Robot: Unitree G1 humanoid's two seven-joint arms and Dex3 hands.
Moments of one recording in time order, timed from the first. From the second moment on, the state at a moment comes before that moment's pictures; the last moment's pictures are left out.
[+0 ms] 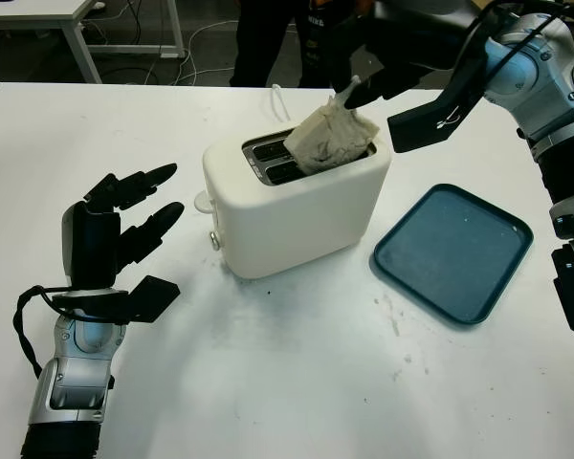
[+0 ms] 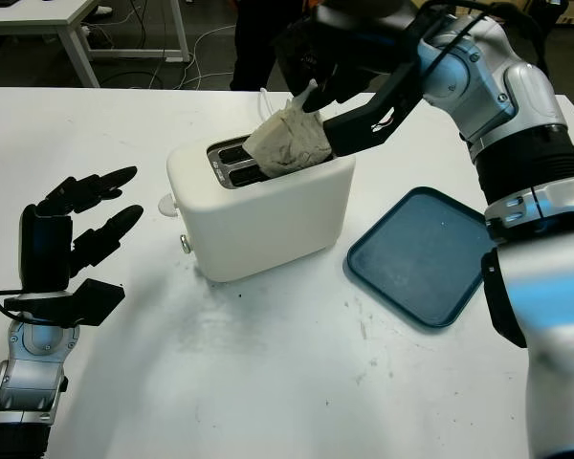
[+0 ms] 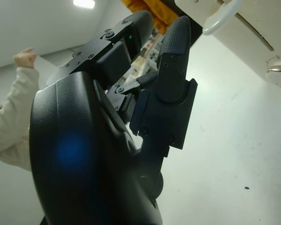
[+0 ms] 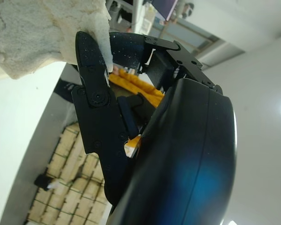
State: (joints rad) left arm -0.08 0.27 0.13 -0.03 0.43 -0.39 0.27; right arm -1.26 -0.61 0.32 0.79 -0.60 -0.62 0.35
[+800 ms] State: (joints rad) left arm -0.08 0.26 0.13 -0.04 0.43 -0.39 0.28; right arm -1.12 -0.50 0.29 0.53 -0.48 -0.36 0.47
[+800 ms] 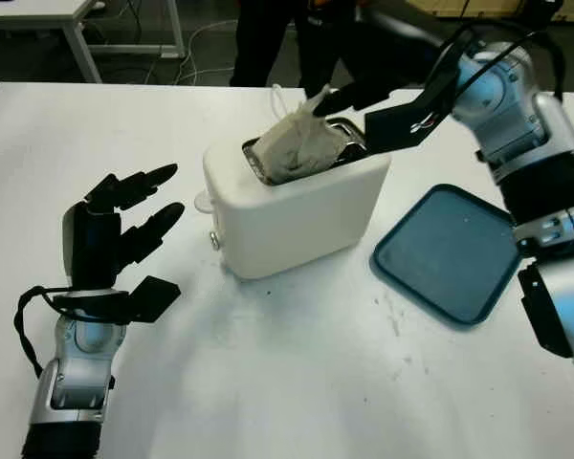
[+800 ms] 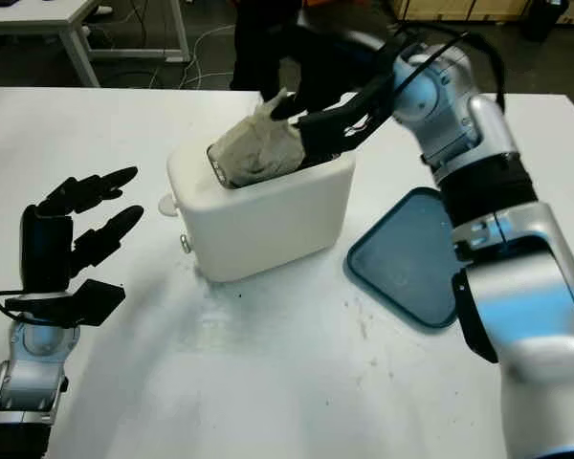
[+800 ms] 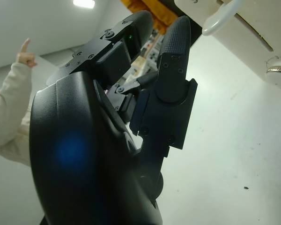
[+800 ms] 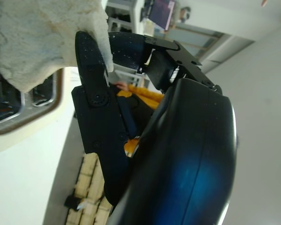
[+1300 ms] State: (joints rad) left arm -0.08 0.26 0.13 -0.04 0.43 -0.39 0.28; right arm -1.04 -0.52 0.27 0.32 -0.46 -0.21 0.54
